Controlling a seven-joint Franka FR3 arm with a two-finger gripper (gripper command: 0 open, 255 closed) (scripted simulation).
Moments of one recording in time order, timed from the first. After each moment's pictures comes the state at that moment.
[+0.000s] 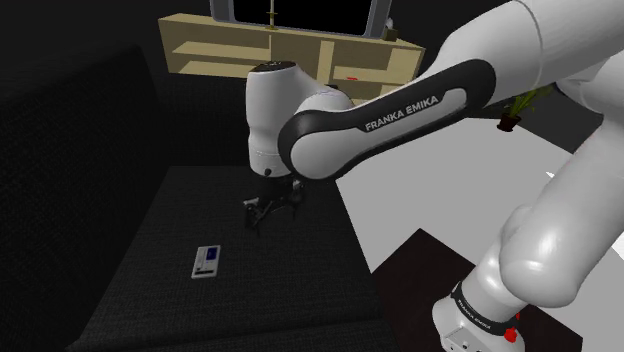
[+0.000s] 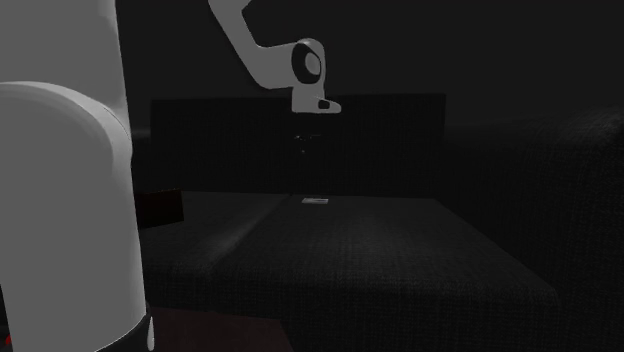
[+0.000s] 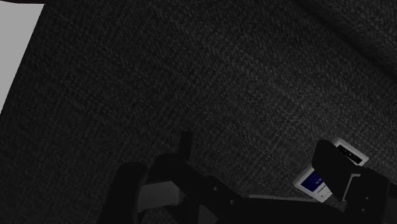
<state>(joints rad) 0.14 -0.01 0.54 -2.14 0.03 2.09 0.71</state>
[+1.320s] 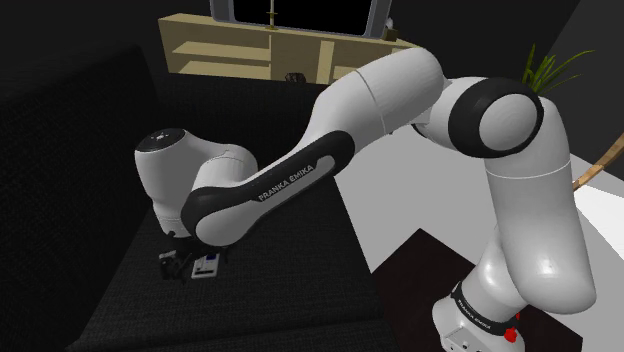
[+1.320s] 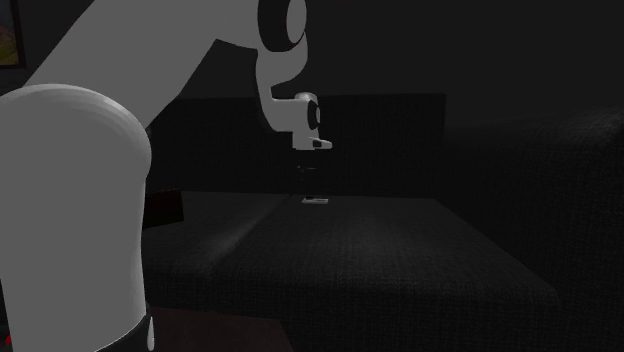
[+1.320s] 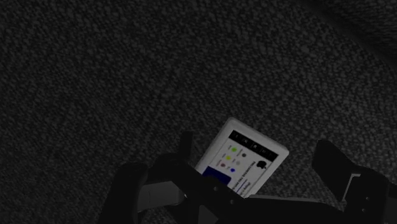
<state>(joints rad) 0.39 0.60 0.50 -1.62 -0.32 2.08 1.10</state>
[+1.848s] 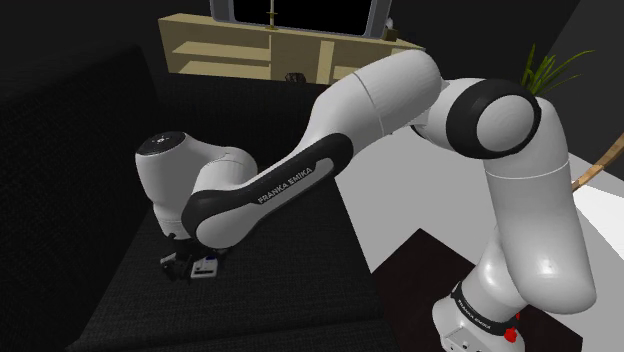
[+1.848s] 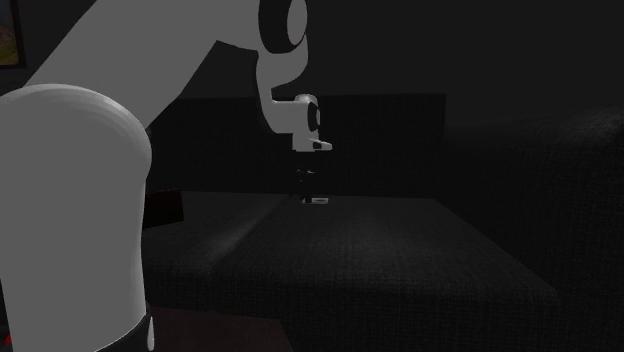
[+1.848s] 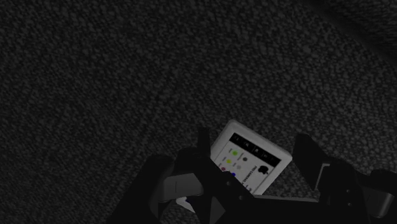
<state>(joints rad) 0.40 0.61 0.49 -1.62 -0.33 2.09 1.10</state>
